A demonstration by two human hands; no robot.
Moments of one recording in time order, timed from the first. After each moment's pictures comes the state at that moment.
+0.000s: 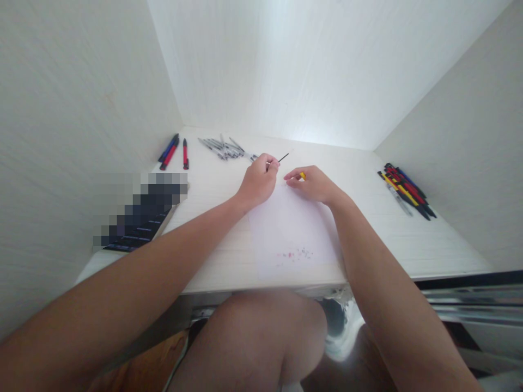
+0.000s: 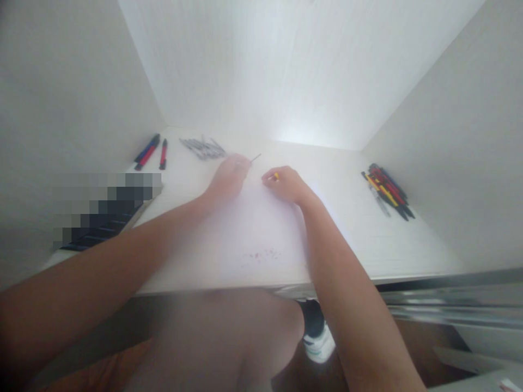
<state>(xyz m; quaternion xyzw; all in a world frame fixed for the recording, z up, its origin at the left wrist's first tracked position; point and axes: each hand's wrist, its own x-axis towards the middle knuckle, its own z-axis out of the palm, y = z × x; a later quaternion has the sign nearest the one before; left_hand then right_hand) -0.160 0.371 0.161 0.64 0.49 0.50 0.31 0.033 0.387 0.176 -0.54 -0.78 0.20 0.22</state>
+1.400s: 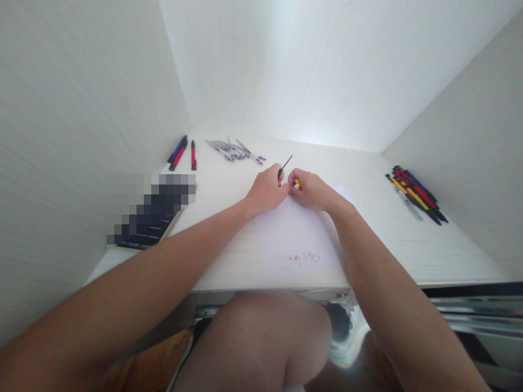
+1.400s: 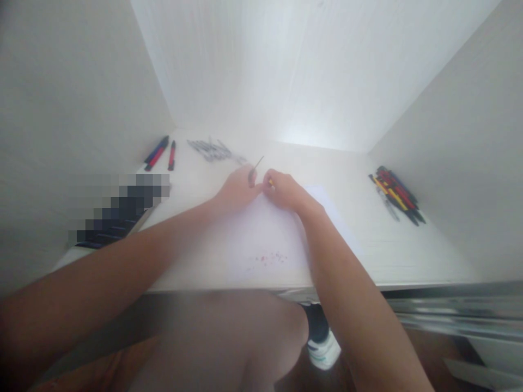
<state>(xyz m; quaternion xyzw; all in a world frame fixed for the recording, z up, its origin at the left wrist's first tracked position) -0.158 0.368 0.149 0.73 0.50 0.41 0.23 0.017 0.379 0.169 -0.51 -0.83 0.13 0.17</state>
